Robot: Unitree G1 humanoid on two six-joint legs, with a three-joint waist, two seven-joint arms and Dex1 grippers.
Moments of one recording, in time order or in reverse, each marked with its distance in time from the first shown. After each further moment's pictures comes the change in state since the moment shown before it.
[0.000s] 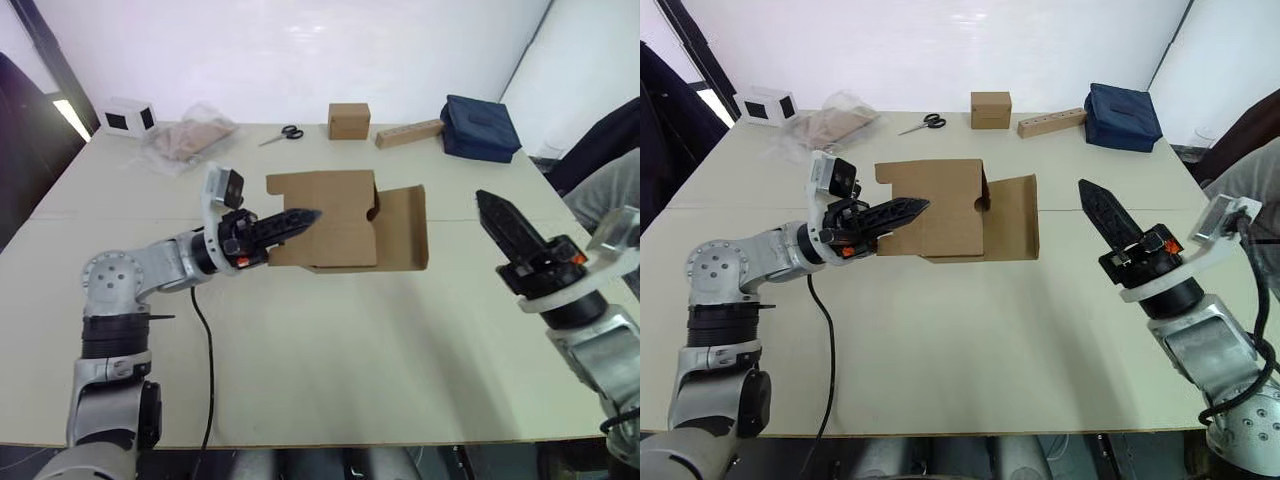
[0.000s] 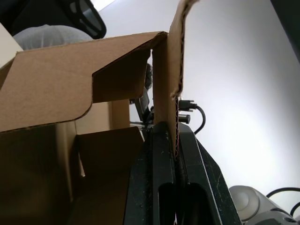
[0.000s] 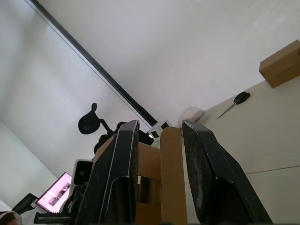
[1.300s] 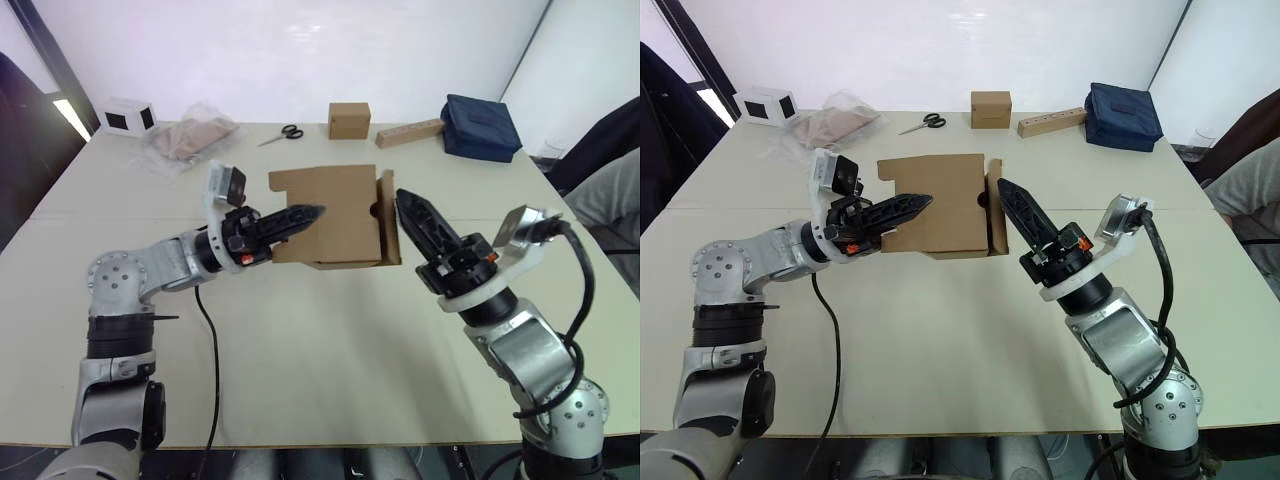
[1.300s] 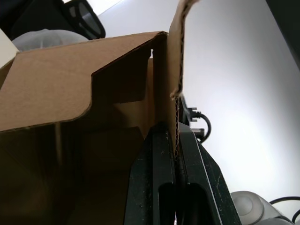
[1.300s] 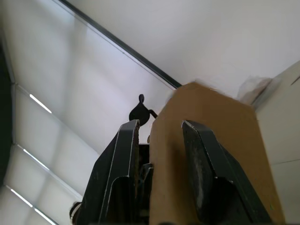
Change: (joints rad) left arm -0.002 -0.020 -0.003 -0.005 -0.025 -0.024 0.046; right arm -0.149 0.256 0.311 -0.064 -0.037 -0.026 -0.126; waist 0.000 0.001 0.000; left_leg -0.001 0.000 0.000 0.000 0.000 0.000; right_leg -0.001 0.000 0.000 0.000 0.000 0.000
